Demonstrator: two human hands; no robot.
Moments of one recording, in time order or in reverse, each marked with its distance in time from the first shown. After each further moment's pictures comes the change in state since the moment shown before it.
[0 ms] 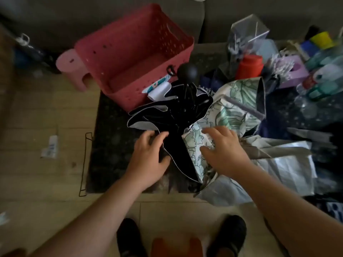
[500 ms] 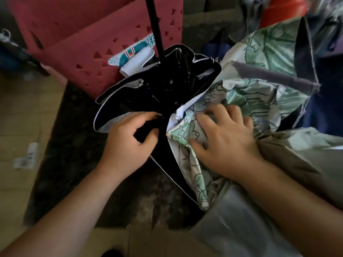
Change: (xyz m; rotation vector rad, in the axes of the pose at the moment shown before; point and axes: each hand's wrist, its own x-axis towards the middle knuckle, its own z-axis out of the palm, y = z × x) left_hand 0.093 -0.053 0.090 -0.170 0.453 0.331; right_hand 0.089 0.077 0.099 -0.251 0.355 -0.342
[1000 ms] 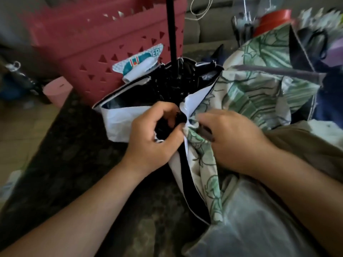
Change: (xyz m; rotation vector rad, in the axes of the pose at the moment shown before) left_hand 0.007 -0.010 0.047 -0.329 0.122 0.288; right_hand 0.017 -0.011 0.002 0.096 -0.020 -0.186
